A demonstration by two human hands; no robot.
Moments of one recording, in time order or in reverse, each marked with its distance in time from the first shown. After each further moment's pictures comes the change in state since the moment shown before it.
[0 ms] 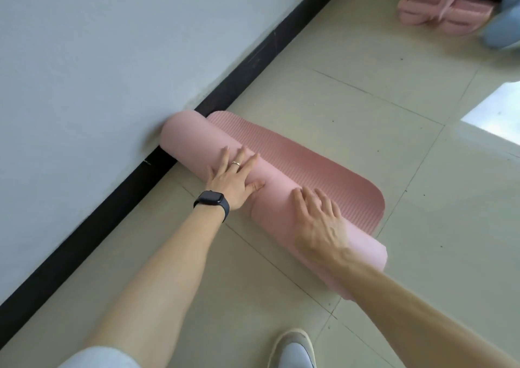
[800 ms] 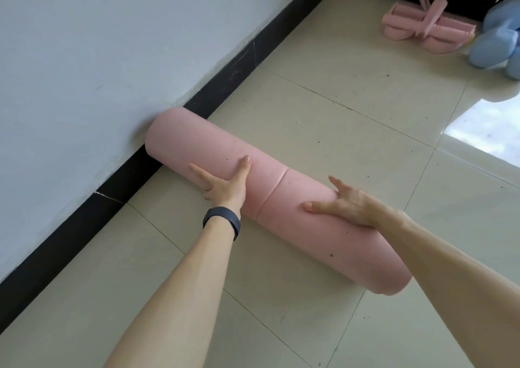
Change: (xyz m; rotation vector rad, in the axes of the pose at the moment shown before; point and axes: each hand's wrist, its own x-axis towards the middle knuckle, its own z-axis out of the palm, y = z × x) left_hand 0.085 0.070 -0.017 -1.366 0.235 -0.750; right_hand 0.132 0.135 -0.057 0.377 -0.352 0.430
